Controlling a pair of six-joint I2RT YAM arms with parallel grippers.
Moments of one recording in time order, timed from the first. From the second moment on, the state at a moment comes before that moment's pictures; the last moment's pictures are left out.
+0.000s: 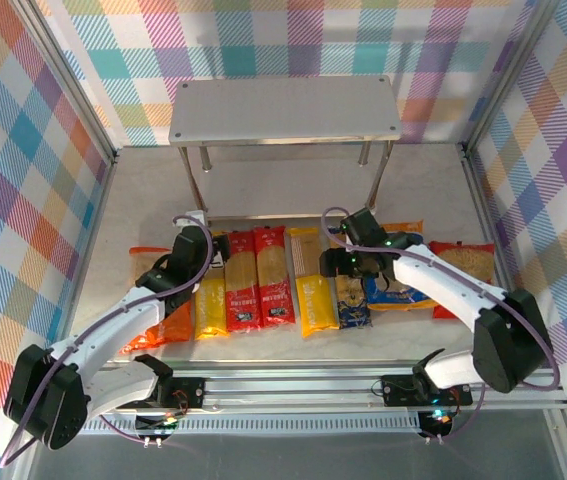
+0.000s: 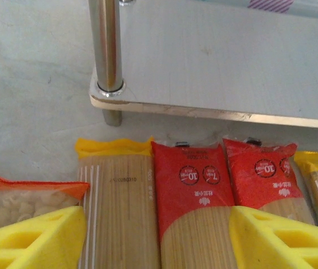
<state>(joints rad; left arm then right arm) -0.50 1.09 0.65 -0.19 -0.39 -0.43 0.58 1.40 0.94 -0.66 -0.05 0.50</state>
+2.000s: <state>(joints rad) -0.50 1.10 0.64 -0.19 -0.37 -0.45 0.58 1.57 1.08 -0.85 0.06 0.52</state>
